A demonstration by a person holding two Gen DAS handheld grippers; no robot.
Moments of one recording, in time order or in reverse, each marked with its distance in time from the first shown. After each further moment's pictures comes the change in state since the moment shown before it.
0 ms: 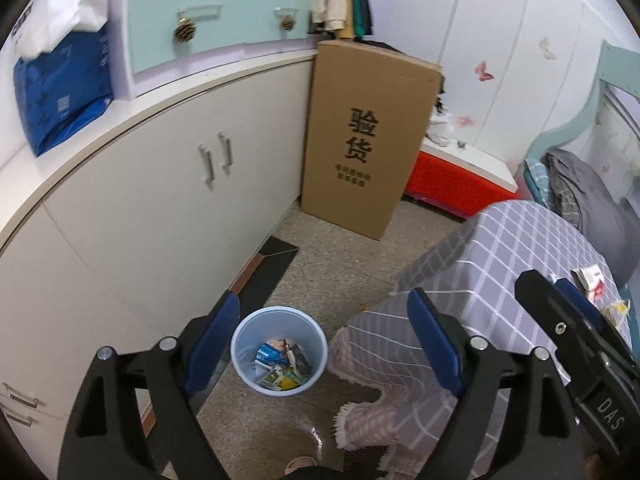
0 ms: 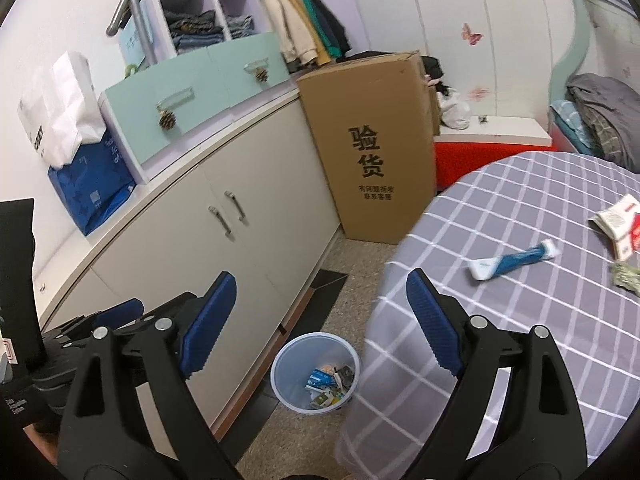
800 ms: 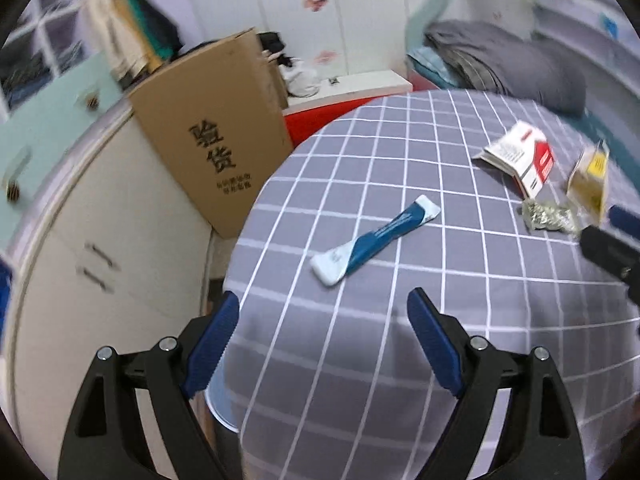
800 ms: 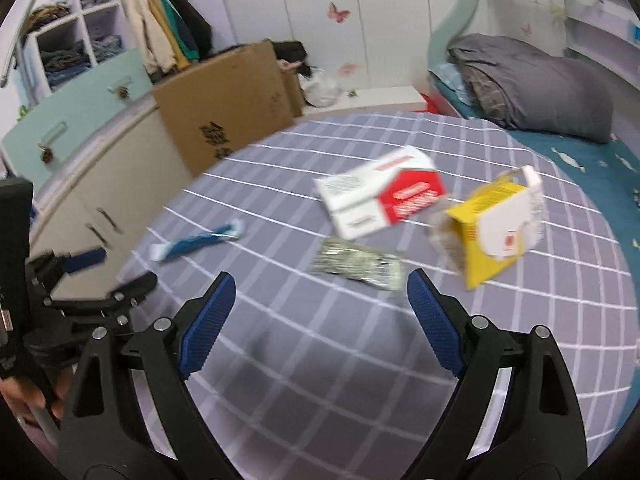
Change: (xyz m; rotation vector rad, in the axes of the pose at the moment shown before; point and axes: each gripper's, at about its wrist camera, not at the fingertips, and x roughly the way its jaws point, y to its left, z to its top) left arm 0.064 -0.241 -0.026 0.603 0.064 -0.089; right arm -0.080 -0.234 -0.012 0.144 0.071 -0.330
